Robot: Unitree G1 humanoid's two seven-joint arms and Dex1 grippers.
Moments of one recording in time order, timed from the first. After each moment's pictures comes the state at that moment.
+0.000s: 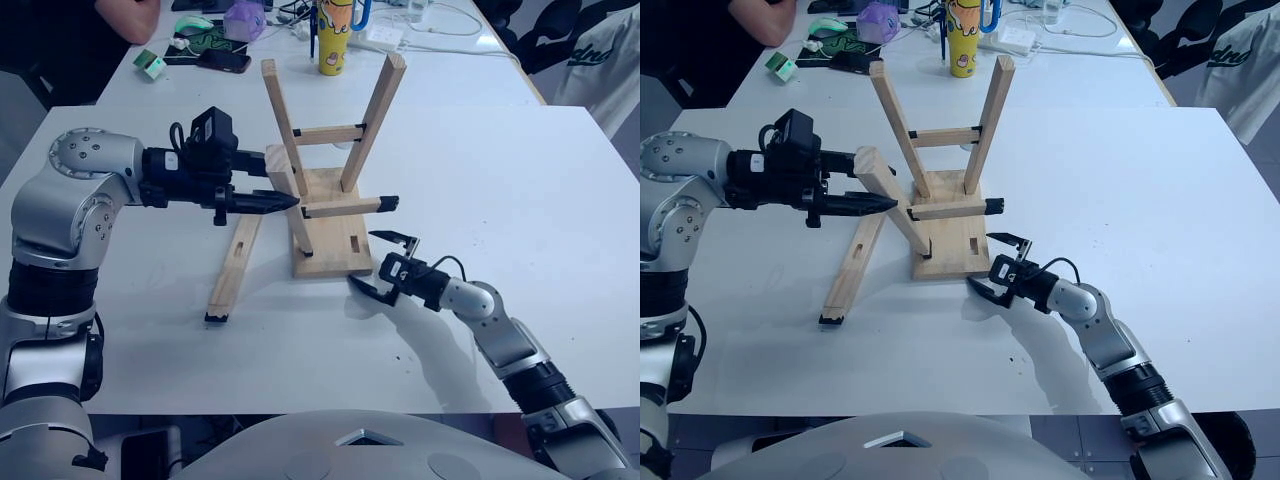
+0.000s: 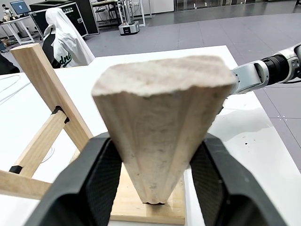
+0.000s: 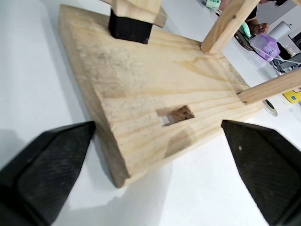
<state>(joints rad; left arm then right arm) -0.58 0.76 -0.08 -0.17 -0.55 0.60 -1.24 -0.04 -0.56 0.34 0.03 -0.11 -0.16 0.59</state>
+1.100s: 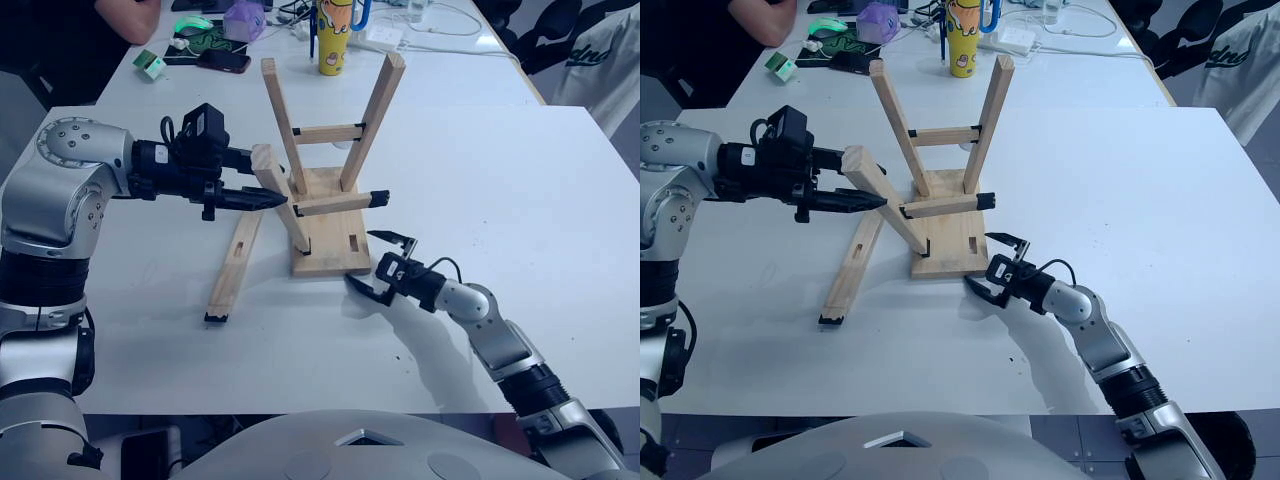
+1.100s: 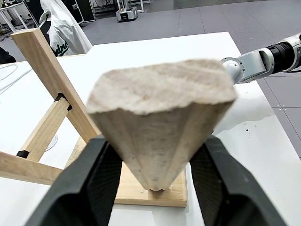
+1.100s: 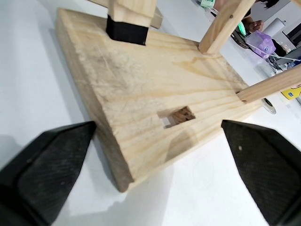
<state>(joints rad) -0.62 0.79 -0.10 -0.10 -0.51 0.57 -1.30 -0.03 -0.54 0.34 0.02 -0.12 -0.13 0.56</state>
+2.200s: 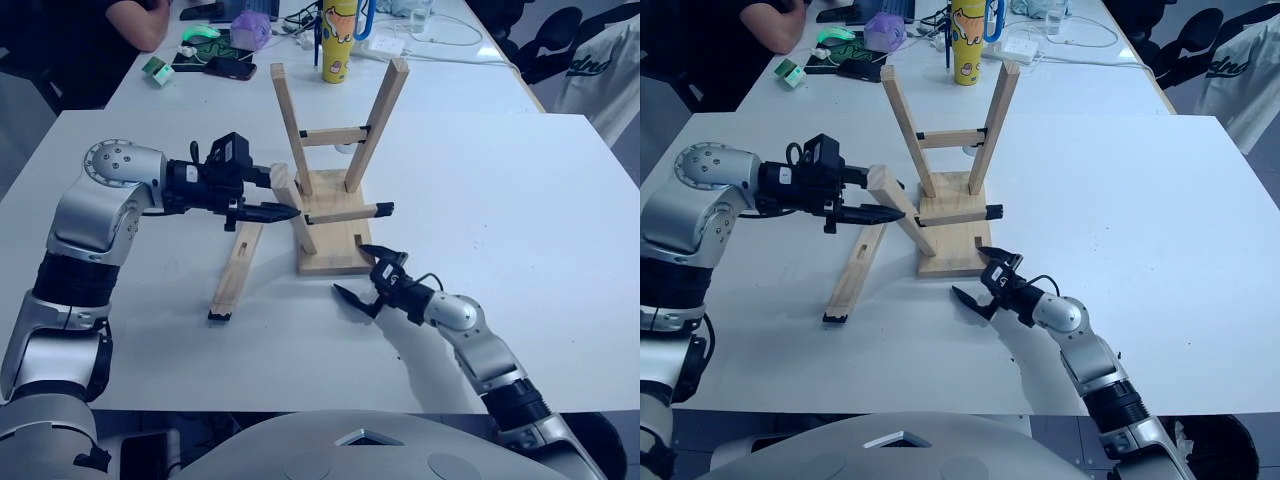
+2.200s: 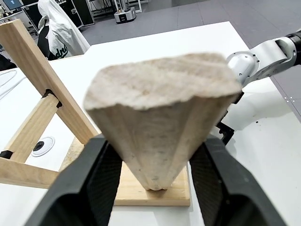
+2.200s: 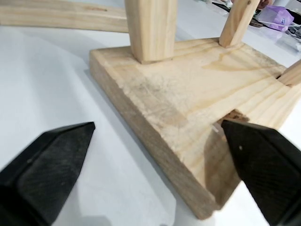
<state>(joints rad) -0.60 0.71 -0.21 0.01 -0.45 0.39 -1.25 0.04 -0.41 0.32 -0.01 0.03 0.01 0.59</state>
